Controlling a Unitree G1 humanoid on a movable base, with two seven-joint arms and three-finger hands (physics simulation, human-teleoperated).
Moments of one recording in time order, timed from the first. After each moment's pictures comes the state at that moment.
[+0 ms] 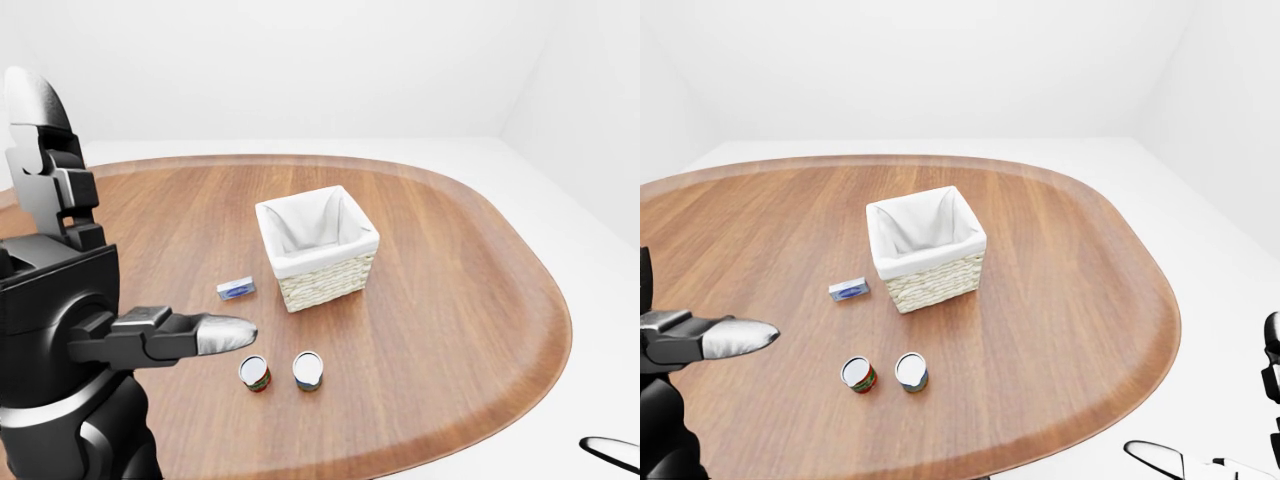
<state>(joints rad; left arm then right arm) -0.08 0.13 0.26 -0.98 -0.22 0.09 -0.01 1.21 -0.51 -0.70 -1.05 0.70 -0.09 -0.34</state>
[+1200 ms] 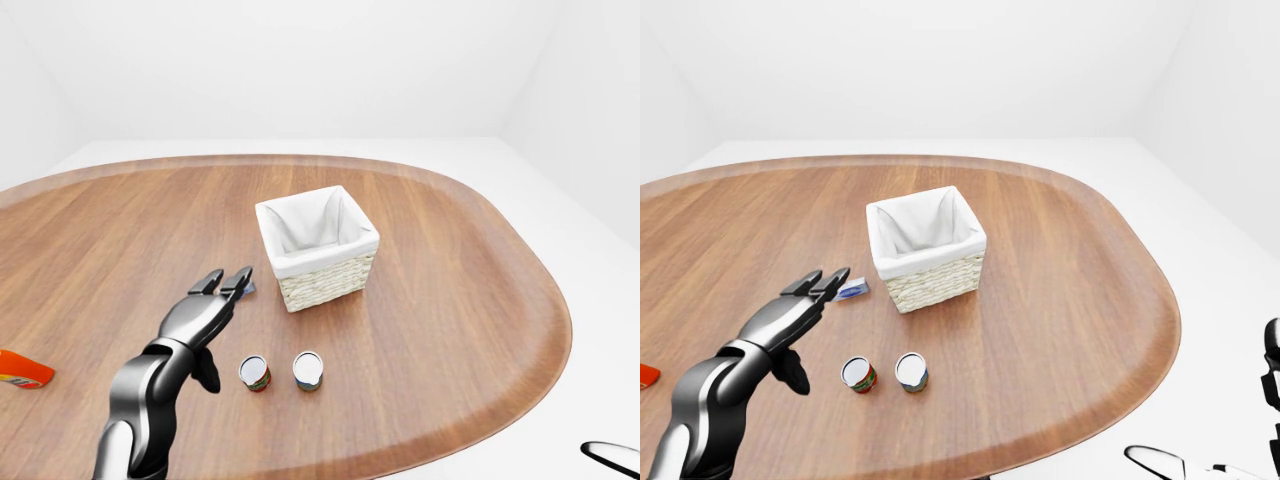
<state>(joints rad) 0.04 0.27 0.17 -0.37 1.02 -0.09 -0.70 1.20 -0.46 -0.68 -1.05 0.69 -0.09 -0.30</state>
